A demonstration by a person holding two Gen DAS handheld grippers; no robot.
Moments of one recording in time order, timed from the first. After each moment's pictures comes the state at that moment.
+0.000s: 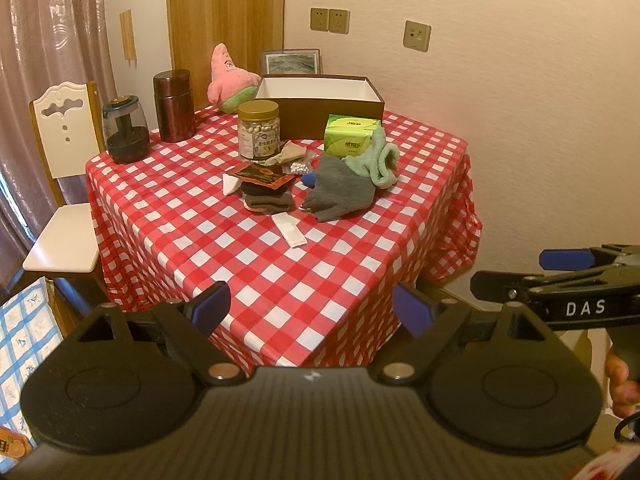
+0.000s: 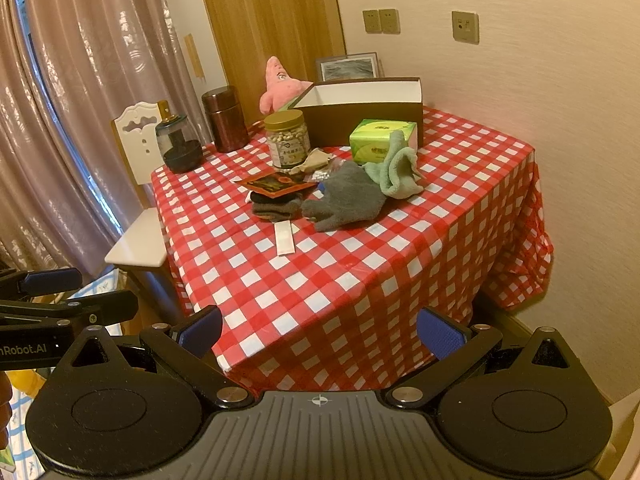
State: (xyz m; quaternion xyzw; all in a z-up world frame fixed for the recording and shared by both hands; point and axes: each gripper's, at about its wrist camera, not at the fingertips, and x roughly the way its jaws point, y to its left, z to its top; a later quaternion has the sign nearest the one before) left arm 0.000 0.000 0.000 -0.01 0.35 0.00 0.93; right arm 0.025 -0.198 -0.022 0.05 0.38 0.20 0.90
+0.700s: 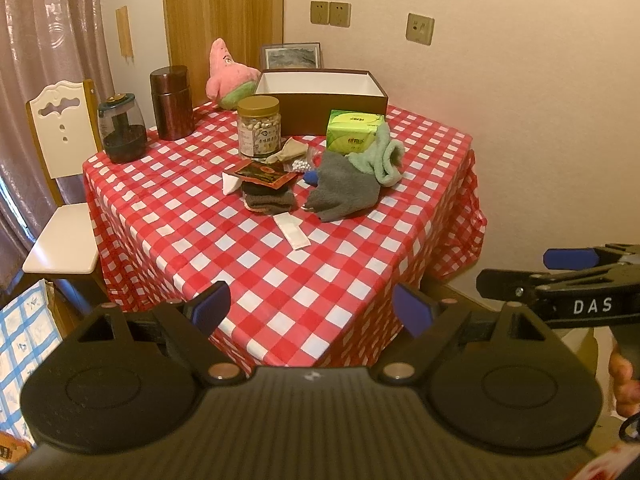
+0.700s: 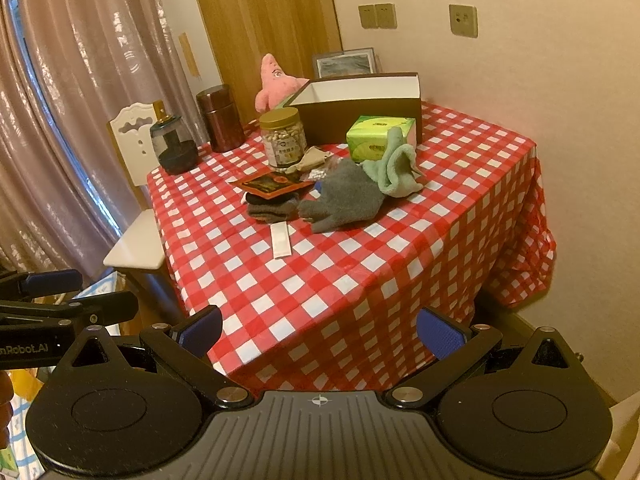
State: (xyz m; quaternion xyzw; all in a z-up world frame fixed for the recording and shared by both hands) left arm 0.001 0.001 0.000 -0.01 0.36 0.00 0.93; right arm 0.036 -0.202 -0.026 0.06 0.38 0.20 0.90
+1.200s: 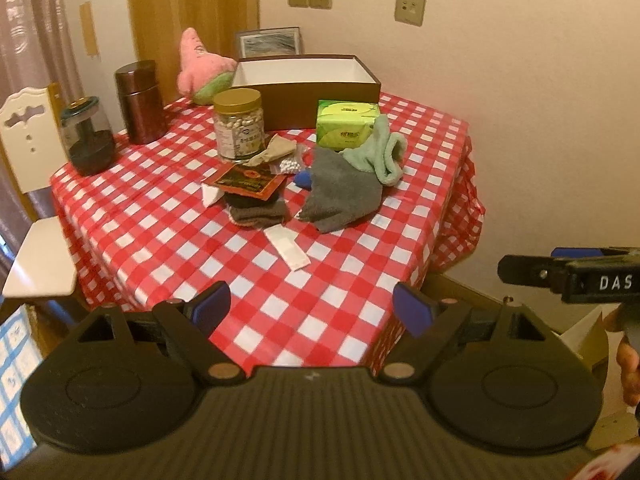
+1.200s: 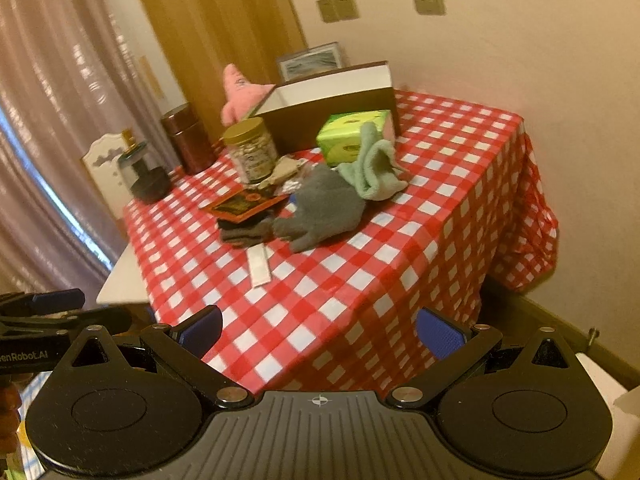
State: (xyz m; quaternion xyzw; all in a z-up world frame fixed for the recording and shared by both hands) left arm 0.092 0.030 -0.028 0.01 0.38 -0.04 0.92; right arm 0.101 -0.216 -0.053 0.12 0.39 0.17 0.90
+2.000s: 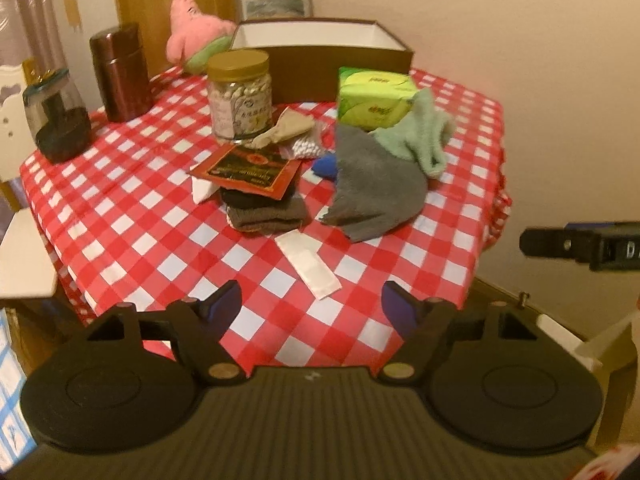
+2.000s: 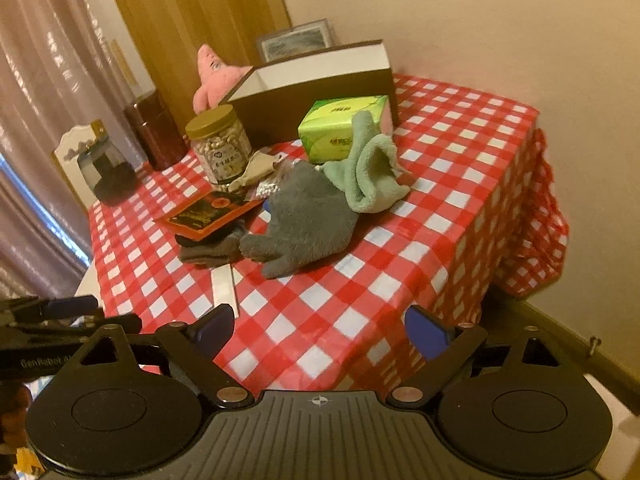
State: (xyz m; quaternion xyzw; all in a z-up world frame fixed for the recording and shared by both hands) left arm 0.213 0.053 -0.094 0.01 0.43 -0.03 0.90; right arm 0.215 -0.194 -0.095 0.11 0.43 0.16 0.88
